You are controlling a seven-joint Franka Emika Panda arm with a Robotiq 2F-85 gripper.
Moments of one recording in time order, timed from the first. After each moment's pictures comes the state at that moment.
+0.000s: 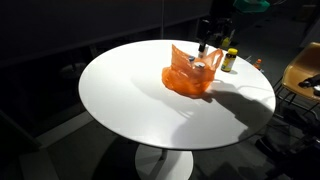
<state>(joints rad) 0.08 0.36 0.08 -2.02 0.04 2.40 0.09</state>
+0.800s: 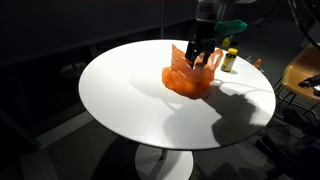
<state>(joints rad) 0.12 0.54 0.09 -1.89 0.04 2.37 0.07</state>
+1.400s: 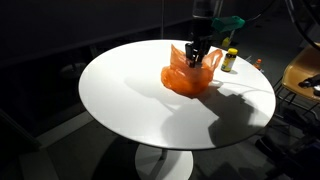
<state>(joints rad) 0.15 0.54 0.08 -1.85 0.02 2.34 0.08</state>
